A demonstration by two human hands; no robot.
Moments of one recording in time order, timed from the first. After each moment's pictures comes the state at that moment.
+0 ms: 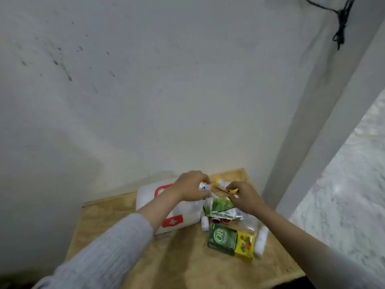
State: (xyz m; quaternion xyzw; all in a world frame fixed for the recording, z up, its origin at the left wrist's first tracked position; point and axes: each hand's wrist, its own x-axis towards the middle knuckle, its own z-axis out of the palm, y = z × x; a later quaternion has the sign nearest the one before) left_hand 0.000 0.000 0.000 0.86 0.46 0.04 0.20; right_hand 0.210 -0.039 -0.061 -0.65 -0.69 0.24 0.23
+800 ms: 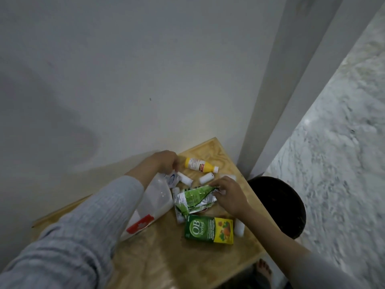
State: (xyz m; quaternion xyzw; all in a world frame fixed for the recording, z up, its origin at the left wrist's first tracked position) left_hand 0.054 0.125 -0.068 0.84 0.42 -0.26 0.21; right_hand 0.236 -0.056 -0.132 -0.69 -0.59 0.29 0.30
